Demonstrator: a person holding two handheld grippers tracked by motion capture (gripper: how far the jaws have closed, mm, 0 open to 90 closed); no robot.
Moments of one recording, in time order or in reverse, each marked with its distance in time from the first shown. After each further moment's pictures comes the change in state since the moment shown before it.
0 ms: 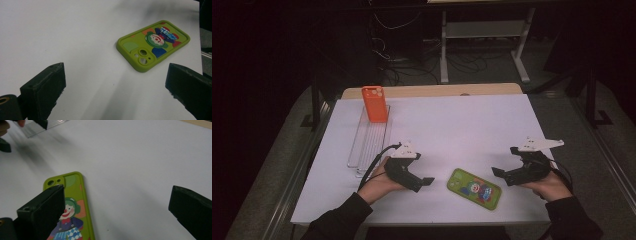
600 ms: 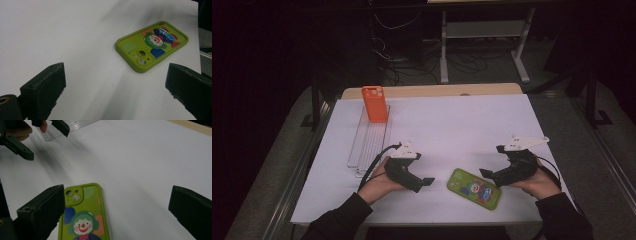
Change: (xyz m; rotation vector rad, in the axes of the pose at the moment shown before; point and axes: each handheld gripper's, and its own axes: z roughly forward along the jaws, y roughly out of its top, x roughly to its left) left arm 0.000 0.001 -0.001 -0.002 0.000 0.023; right arm 0.023 0.022 0.013 -0.003 0.069 -0.063
